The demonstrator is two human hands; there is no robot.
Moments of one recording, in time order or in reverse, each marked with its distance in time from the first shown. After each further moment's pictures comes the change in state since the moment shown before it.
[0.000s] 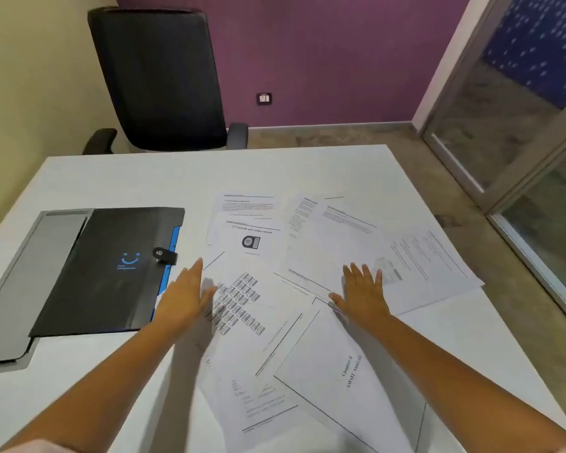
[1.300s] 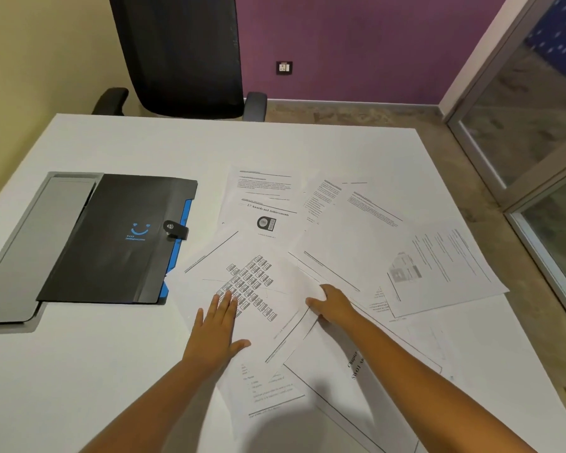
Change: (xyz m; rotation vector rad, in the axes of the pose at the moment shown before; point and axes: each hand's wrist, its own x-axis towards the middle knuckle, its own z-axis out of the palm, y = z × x) left_hand -0.055 -0.012 0.088 0.339 -0.343 0.036; right_hand -0.009 -0.080 0.011 0.794 -0.315 0.171
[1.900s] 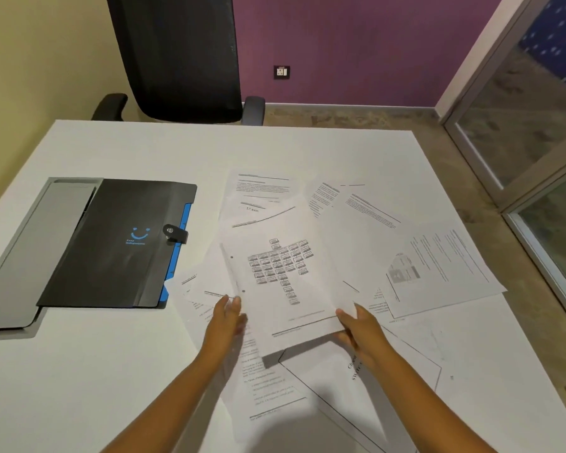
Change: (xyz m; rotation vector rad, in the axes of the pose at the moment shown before) left_hand -0.008 0.034 -0.034 -1.502 0.128 -0.290; right_hand -0.052 0.032 -0.013 0.924 0.053 0.116
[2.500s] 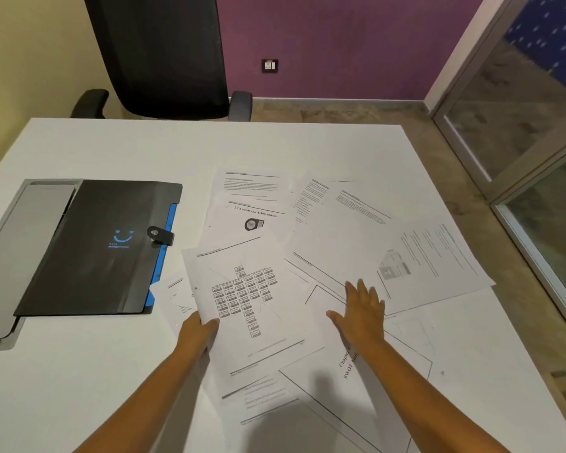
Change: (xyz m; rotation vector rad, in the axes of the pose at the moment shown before) left_hand 0.019 -0.008 -0.023 0.140 0.125 -0.176; right_hand 0.044 0.005 -0.020 -1.462 0.291 -0.253
